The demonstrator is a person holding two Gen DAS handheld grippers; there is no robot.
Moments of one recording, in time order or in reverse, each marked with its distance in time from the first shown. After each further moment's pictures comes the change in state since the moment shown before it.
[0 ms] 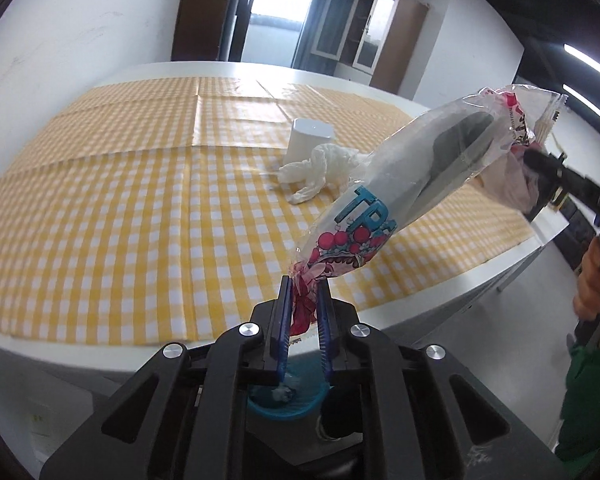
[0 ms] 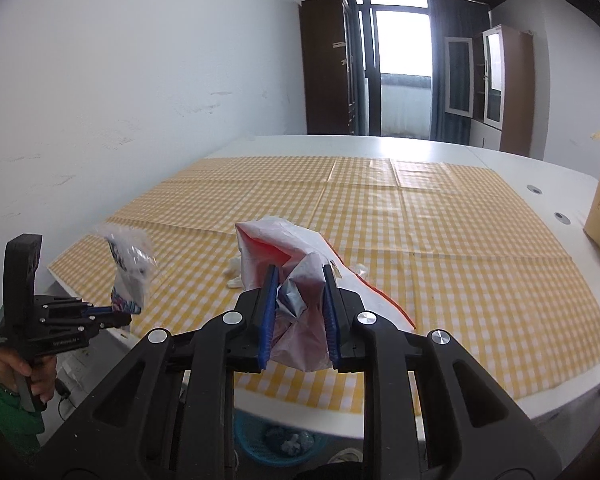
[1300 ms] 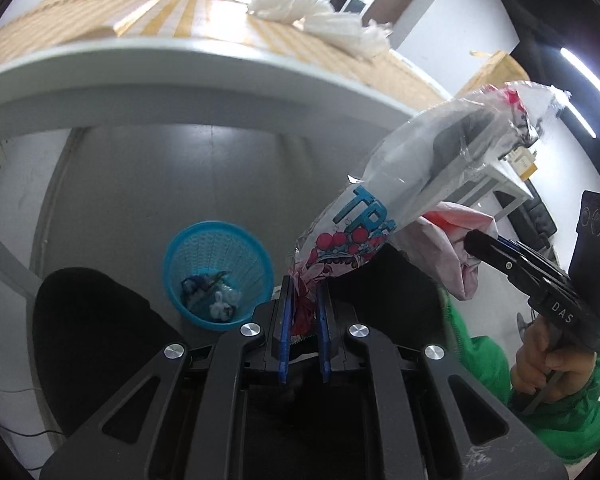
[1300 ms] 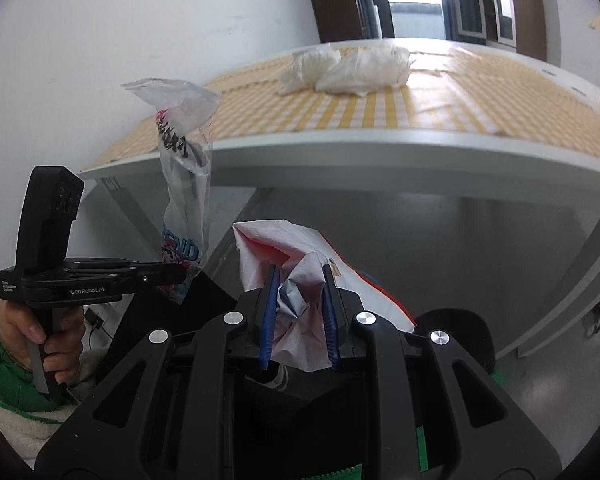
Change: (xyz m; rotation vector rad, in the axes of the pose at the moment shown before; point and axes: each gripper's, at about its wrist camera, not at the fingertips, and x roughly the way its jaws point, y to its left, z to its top) left arm 0.049 -0.008 -0.153 -0.102 0.210 -0.166; right arm -0.003 0.040 -0.210 0.099 0.257 0.100
